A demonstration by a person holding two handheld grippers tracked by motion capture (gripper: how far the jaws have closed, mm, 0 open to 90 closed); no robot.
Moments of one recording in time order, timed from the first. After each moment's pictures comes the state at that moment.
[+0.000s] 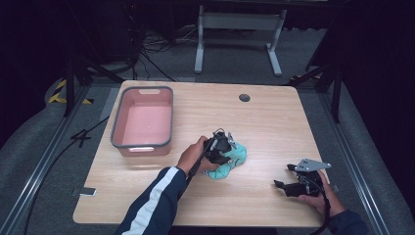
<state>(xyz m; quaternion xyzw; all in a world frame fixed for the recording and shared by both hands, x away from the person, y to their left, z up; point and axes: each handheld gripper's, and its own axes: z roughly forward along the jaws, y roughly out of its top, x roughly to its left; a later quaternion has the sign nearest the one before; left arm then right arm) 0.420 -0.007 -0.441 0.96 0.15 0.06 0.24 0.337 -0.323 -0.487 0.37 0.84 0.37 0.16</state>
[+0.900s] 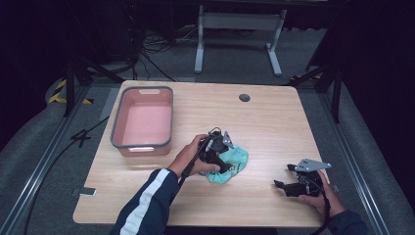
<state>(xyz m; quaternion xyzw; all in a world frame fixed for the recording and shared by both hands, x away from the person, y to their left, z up) 0.405 0.010 -0.411 0.95 0.16 0.08 0.27 0.337 -0.323 -0.487 0.37 0.84 0.37 0.16</state>
